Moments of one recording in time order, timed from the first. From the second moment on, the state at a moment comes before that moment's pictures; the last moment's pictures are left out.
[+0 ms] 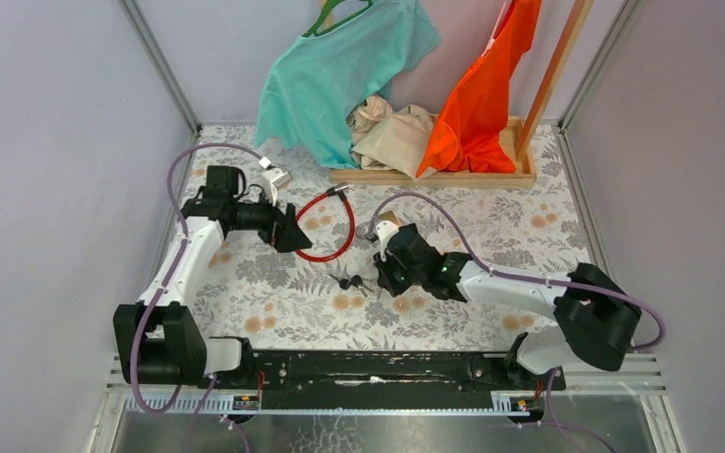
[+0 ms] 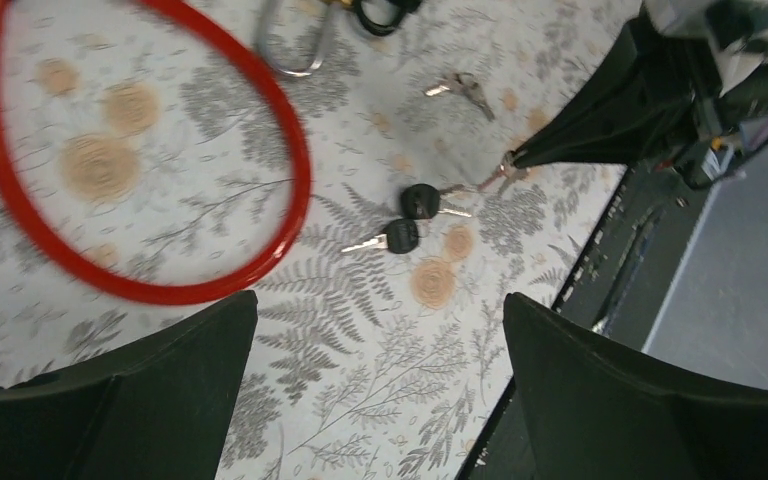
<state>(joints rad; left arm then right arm) 0.04 1.29 1.00 -0.71 0.93 0.38 0.95 1.46 0.76 -0.12 -0.03 0.24</state>
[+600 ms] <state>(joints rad) -0.26 1.36 1.05 -0.78 1.09 0.33 0.95 1.19 0.81 -0.13 -0.07 0.15</state>
